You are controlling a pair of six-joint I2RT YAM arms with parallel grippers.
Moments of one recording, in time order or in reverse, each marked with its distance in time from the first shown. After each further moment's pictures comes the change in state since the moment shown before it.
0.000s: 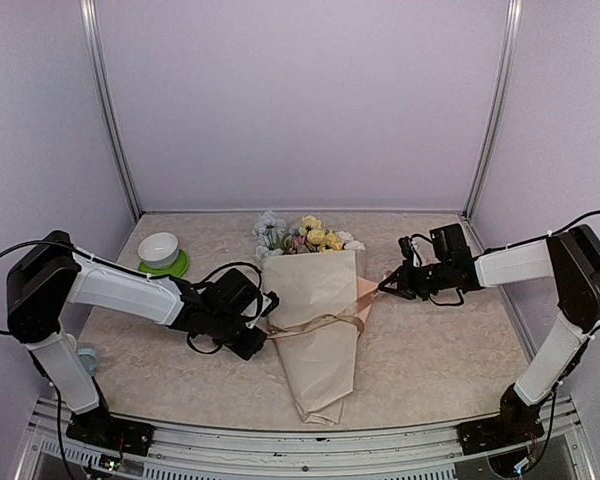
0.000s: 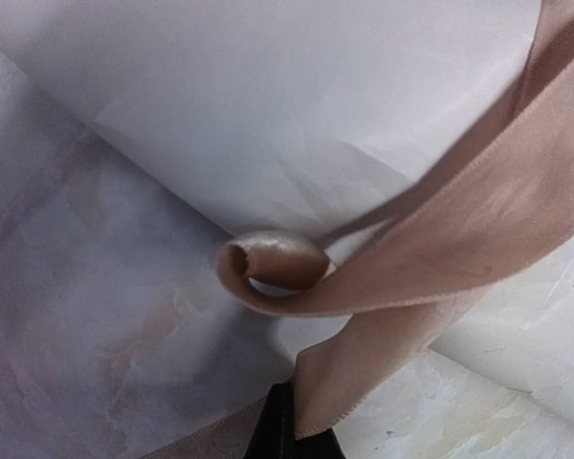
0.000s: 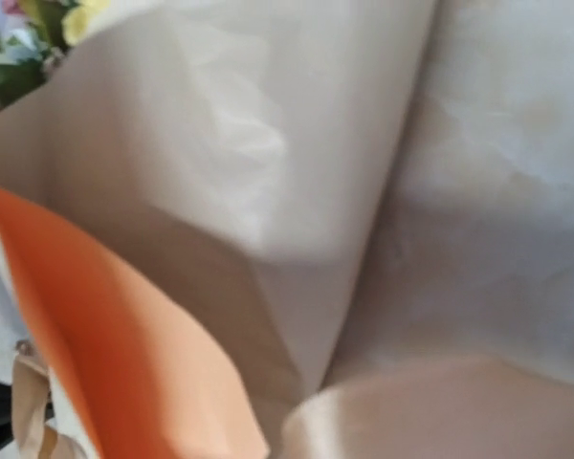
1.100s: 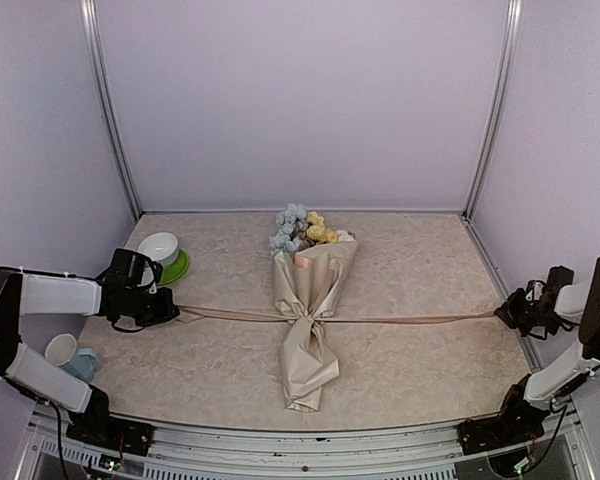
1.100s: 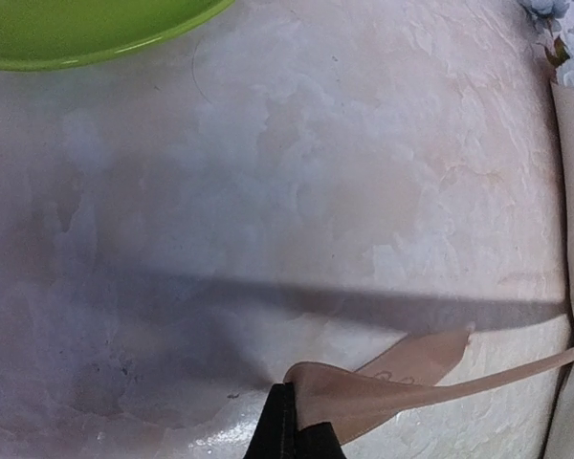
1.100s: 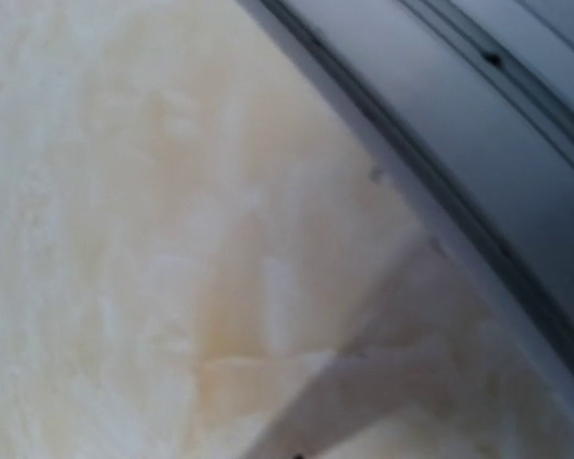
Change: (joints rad) left arm 0.705 -0.338 -0.324 0.121 0.175 -0.224; right arm -0.905 -0.276 -0.320 -0.163 0.044 -0.086
